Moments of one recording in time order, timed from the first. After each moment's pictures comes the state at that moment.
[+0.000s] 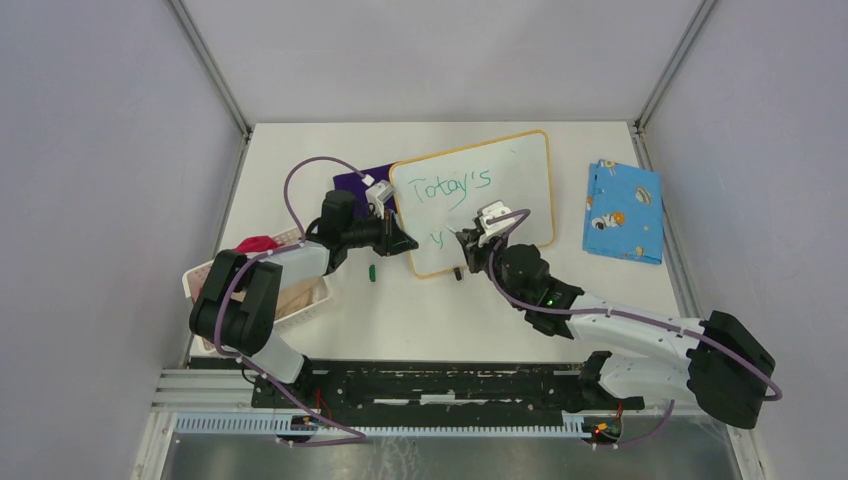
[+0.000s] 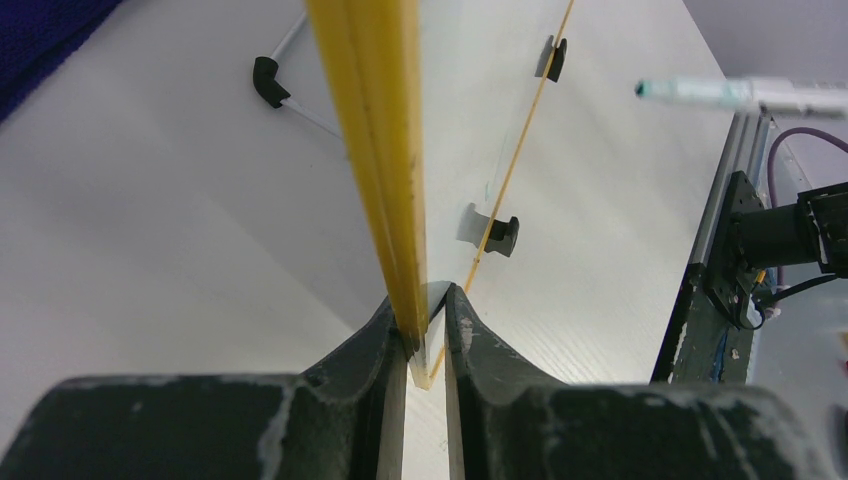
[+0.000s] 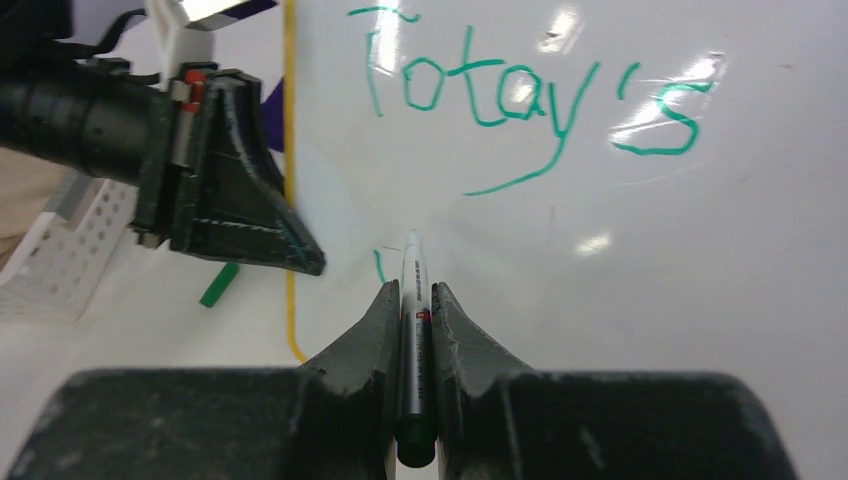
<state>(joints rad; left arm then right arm) -0.32 1.58 0.70 0.35 0.76 -0.21 0.97 1.15 0.57 0.48 0.41 0.07</state>
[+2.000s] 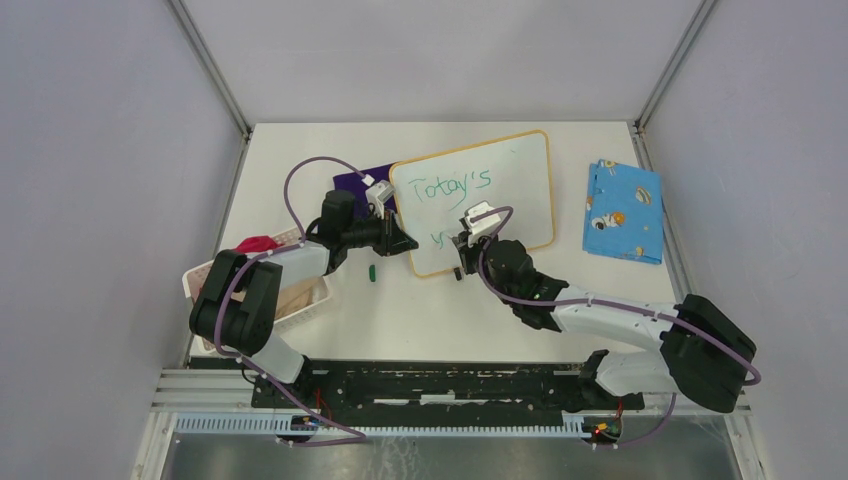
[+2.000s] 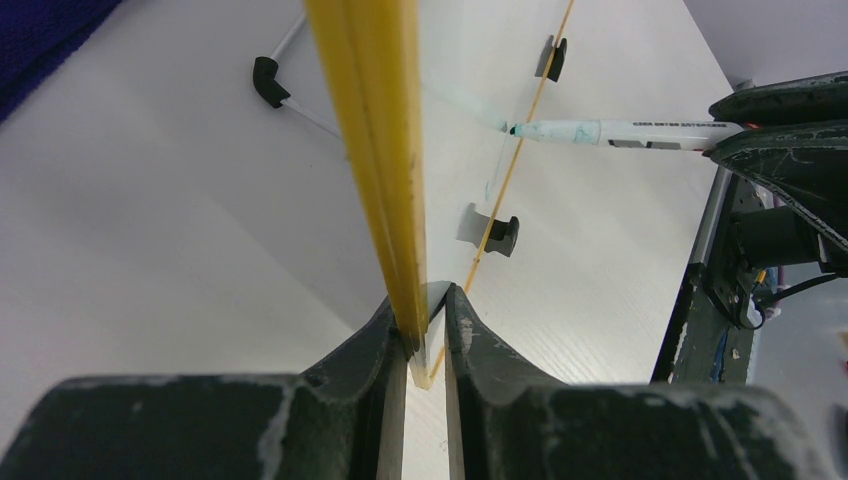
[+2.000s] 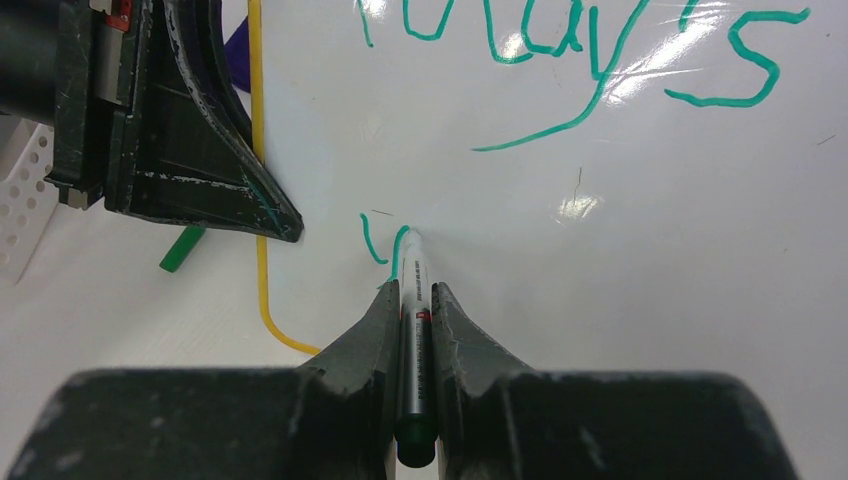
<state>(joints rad) -0.32 1.58 0.70 0.35 0.76 -0.21 0.93 1.27 0.59 0.46 0.40 0.07</state>
